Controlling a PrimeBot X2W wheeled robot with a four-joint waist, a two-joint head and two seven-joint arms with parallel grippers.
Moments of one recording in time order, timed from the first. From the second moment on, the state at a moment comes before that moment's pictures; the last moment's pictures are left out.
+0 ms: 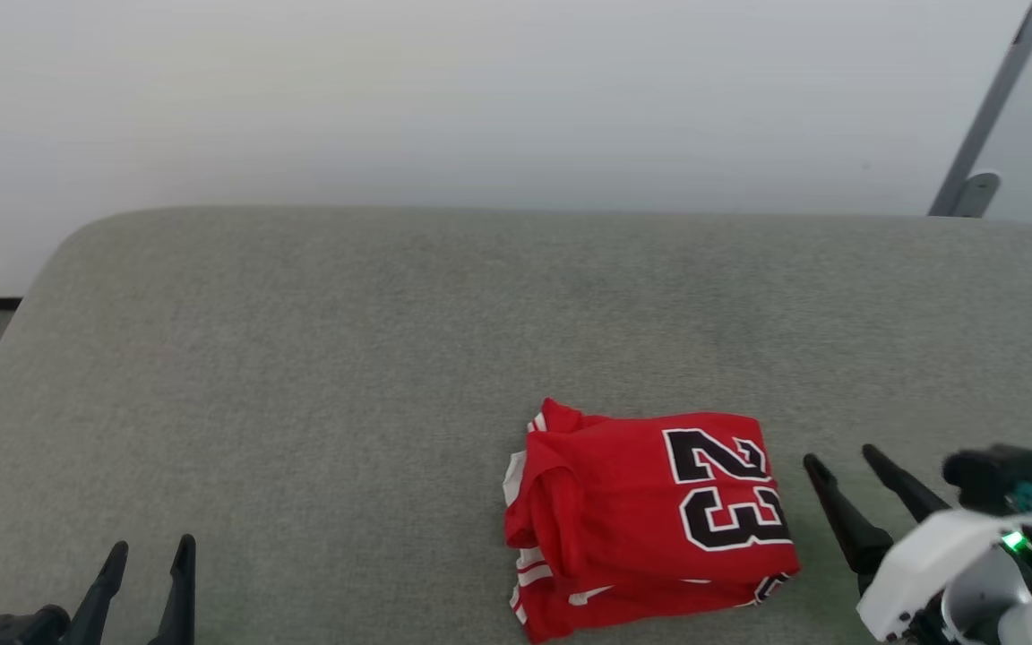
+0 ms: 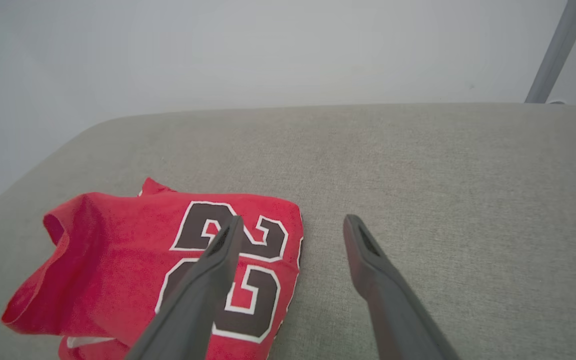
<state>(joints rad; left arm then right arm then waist) 0.15 0.34 -0.03 0.23 -0.50 -0.13 -0.26 -0.05 -0.34 0.19 0.20 0.57 0.13 0.06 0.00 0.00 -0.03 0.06</state>
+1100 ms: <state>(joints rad) 0.05 0.37 -0.14 0.29 -0.56 -0.13 -0.26 -0.48 -0.37 0.41 0.67 0.76 0.13 0.86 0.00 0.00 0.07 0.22</state>
